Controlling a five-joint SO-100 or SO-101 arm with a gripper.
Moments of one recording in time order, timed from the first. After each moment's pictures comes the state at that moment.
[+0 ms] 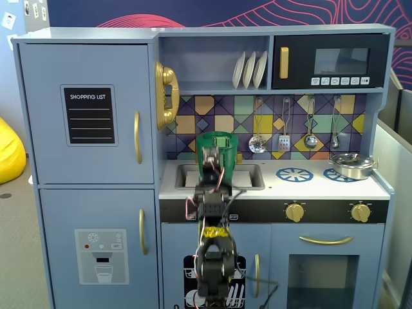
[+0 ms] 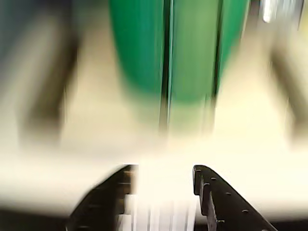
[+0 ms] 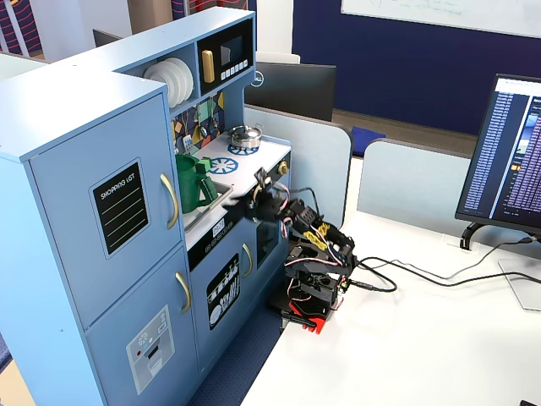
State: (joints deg) arm -0.2 163.1 135.1 30.8 -96.5
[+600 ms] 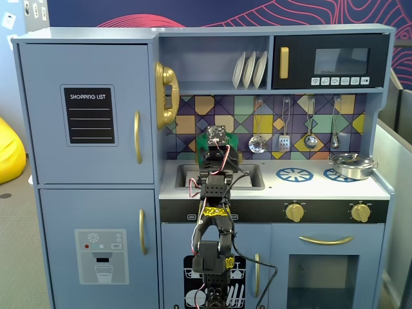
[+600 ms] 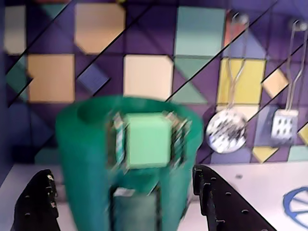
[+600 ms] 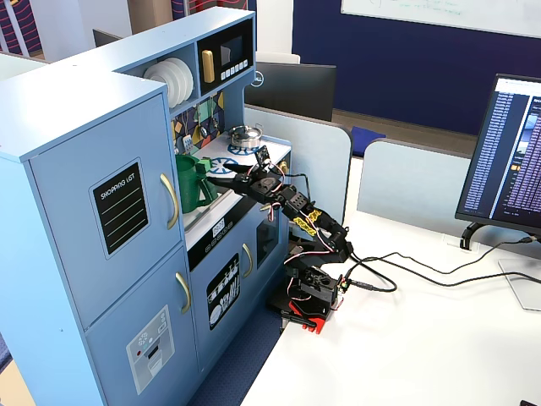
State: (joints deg) arm 5.6 147.7 121.9 13.9 -96.2
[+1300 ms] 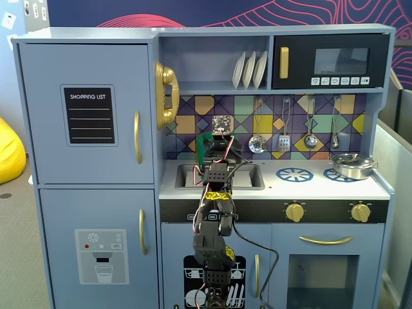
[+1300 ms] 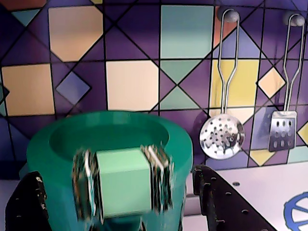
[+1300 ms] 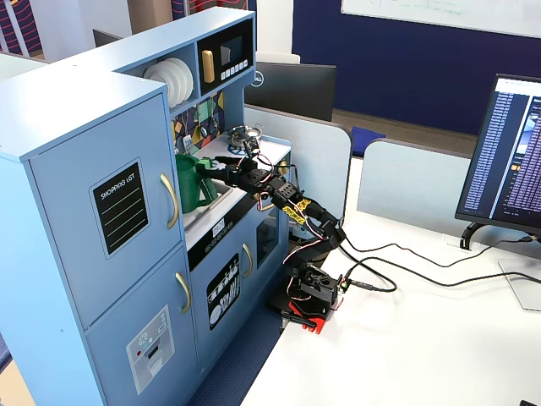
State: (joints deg) arm 6.9 133.6 109.6 12.8 -94.0
